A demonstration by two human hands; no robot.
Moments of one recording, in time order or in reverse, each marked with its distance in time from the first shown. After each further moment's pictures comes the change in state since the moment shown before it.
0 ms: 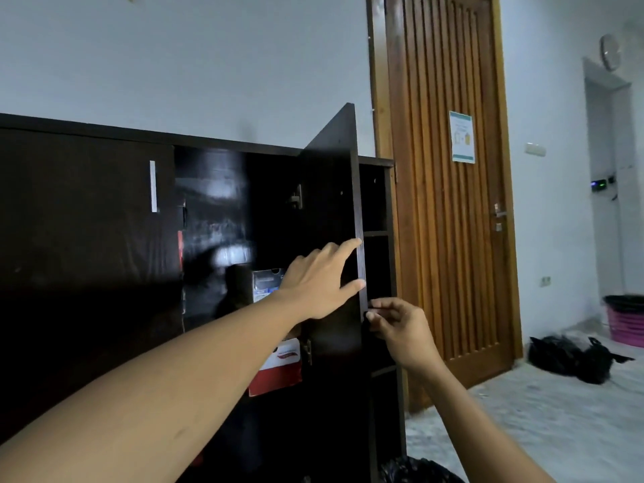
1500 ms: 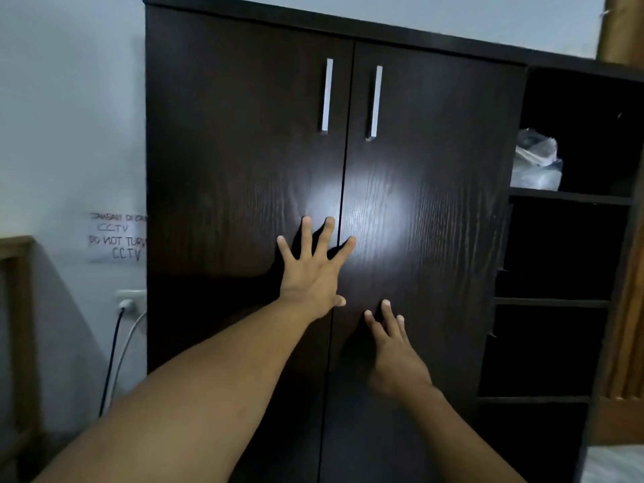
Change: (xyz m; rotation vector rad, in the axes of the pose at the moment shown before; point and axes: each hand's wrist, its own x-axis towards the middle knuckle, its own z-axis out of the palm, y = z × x) left_hand -0.142 -0.289 0.087 0.493 -0.314 -0.499; right_hand 0.031 0.100 0.334 -0.824 -0.608 -0.054
